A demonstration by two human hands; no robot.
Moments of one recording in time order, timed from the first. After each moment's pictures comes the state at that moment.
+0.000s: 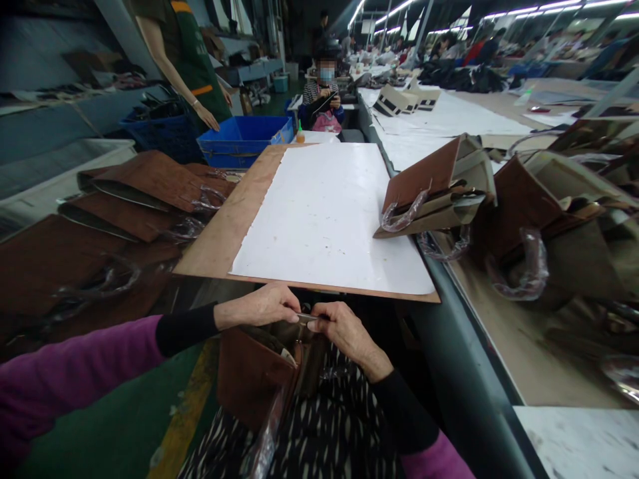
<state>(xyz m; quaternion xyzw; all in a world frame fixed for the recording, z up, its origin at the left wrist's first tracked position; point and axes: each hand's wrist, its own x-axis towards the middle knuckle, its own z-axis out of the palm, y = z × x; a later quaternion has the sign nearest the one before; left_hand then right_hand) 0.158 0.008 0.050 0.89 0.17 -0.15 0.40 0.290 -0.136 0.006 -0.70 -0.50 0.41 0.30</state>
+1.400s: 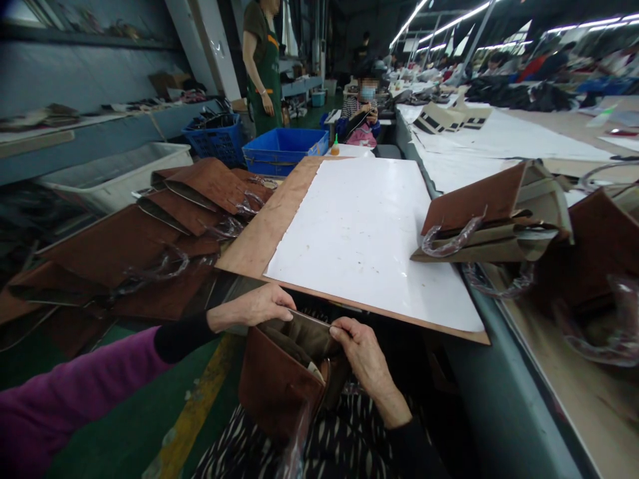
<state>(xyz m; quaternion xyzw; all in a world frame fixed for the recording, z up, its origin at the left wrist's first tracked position) 0.091 0.040 0.055 0.83 0.24 -0.09 0.50 0.265 -0.127 -0.004 -0.72 -0.47 0.36 0.35</state>
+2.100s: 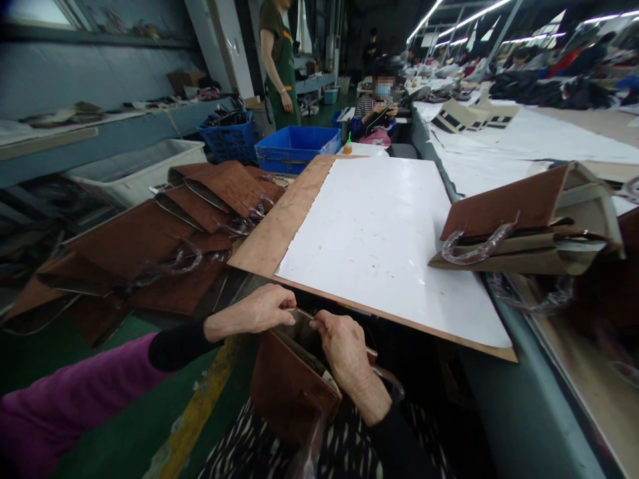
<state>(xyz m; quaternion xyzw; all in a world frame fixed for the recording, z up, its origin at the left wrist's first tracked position) 0.077 0.034 0.061 0.88 0.31 -0.03 0.35 0.222 -0.089 0.023 -0.76 -0.59 0.20 0.18</state>
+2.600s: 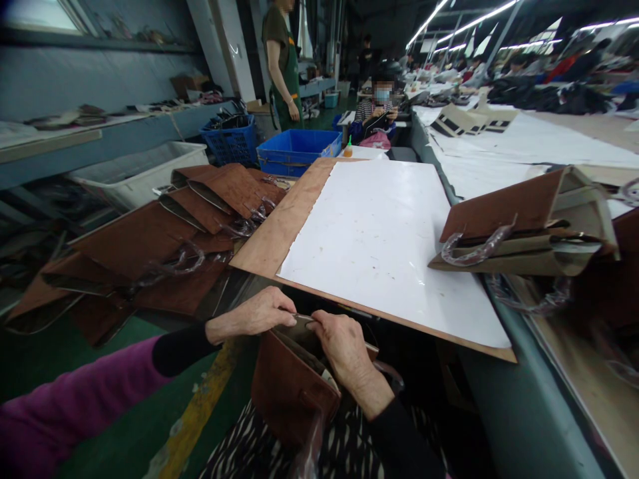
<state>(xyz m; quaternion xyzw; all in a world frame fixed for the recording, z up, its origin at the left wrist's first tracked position) 0.069 0.030 0.061 0.86 0.27 -0.03 0.43 0.220 -0.085 0.026 -0.73 -0.64 0.19 0.15</state>
